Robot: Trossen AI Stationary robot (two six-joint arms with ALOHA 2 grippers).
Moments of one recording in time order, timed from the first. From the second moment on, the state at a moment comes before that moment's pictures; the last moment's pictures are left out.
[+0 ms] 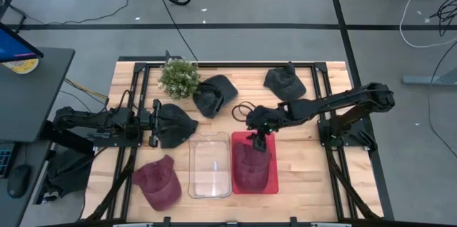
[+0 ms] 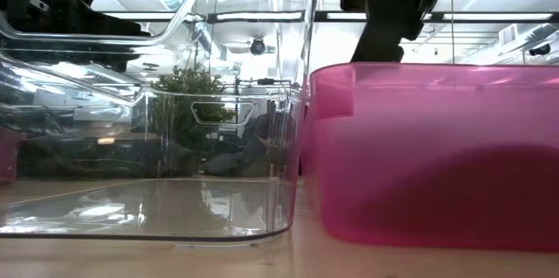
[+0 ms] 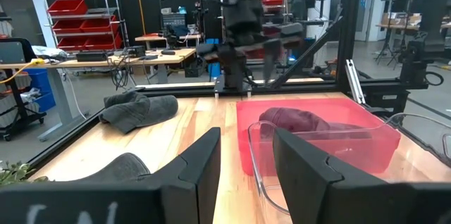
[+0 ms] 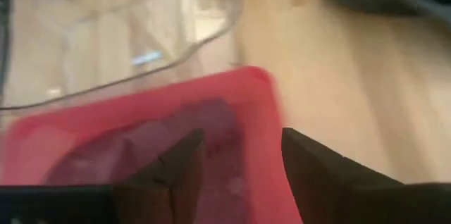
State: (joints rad) left arm -0.14 0.01 0.01 0.06 -0.17 0.04; right arm 0.09 1.48 1.05 -0.48 0.00 0.30
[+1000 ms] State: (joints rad) left arm -0.14 0.01 0.01 0.06 -0.17 0.04; right arm -0.73 1.52 1.05 -0.84 0.02 -0.27
